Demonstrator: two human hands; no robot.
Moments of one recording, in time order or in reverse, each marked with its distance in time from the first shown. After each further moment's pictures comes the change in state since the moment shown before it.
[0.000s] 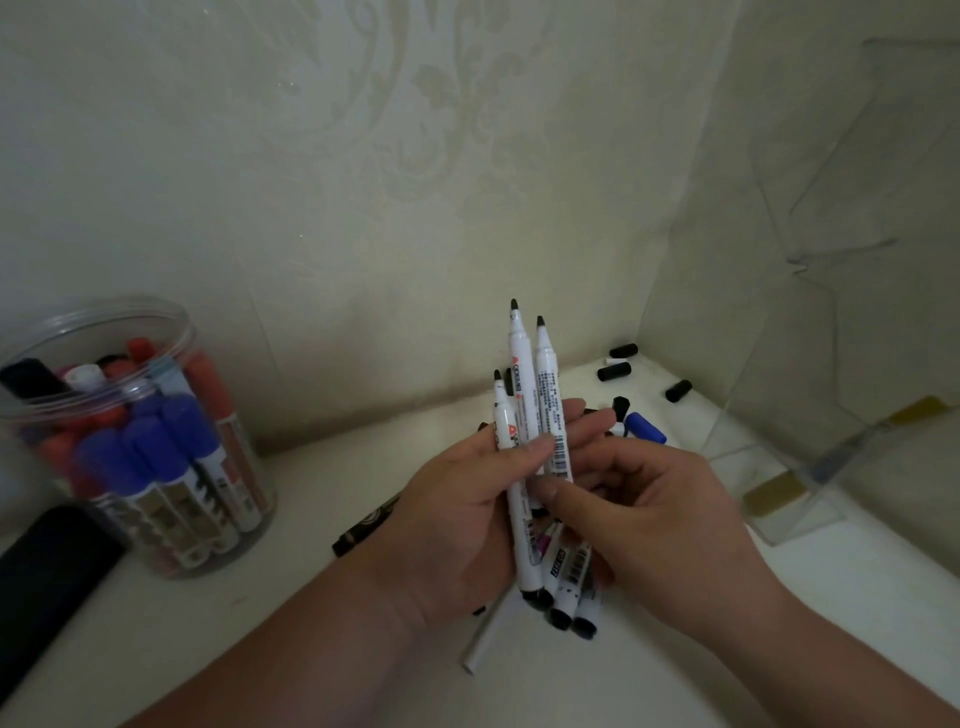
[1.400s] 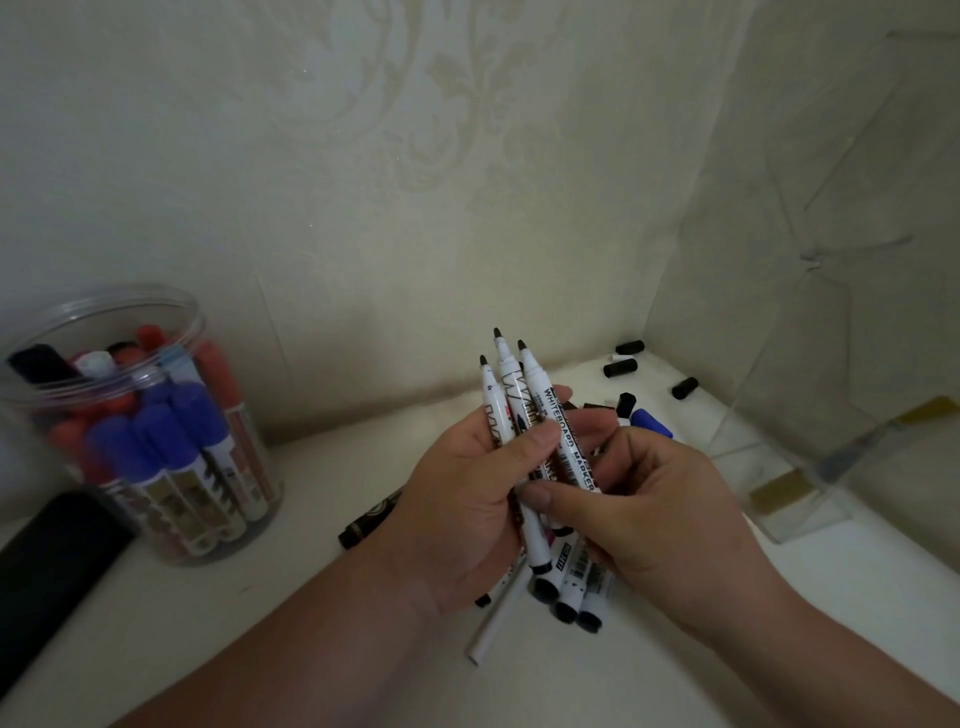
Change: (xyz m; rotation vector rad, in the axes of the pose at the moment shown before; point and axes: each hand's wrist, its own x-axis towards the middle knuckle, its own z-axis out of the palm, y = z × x) left_hand -0.004 0.006 0.010 0.020 0.121 0.106; right_hand 0.001 -0.002 0.004 -0.084 0.086 0.081
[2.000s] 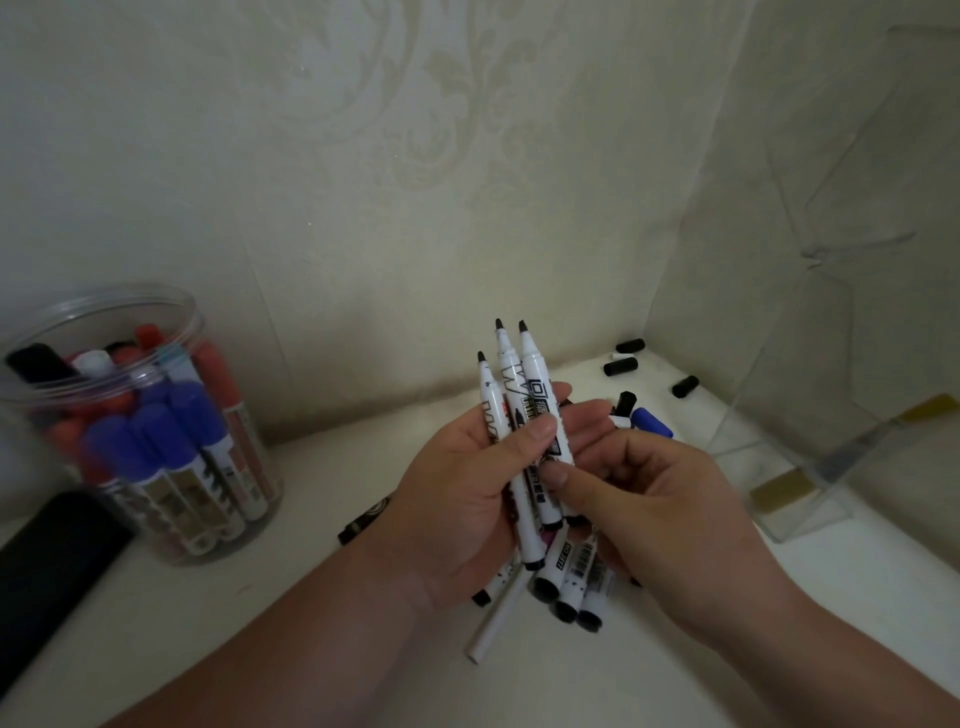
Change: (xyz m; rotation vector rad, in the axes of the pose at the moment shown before) left_hand -0.001 0.002 0.002 -0.020 0.022 -0.022; right_hand 0.001 0.002 -0.002 0.146 -0.046 0.025
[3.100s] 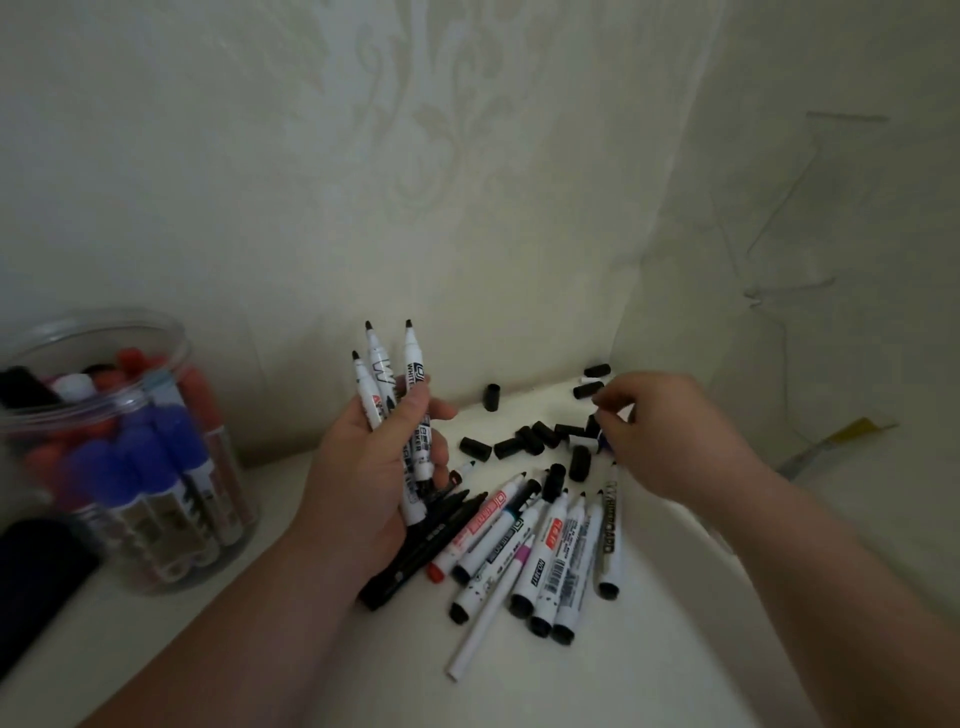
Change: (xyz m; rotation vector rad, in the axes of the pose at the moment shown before) left_hand 0.008 0.031 -0.037 0.278 0.361 0.268; right_hand 0.079 -0.007 -0.050 -1.020 0.154 -0.188
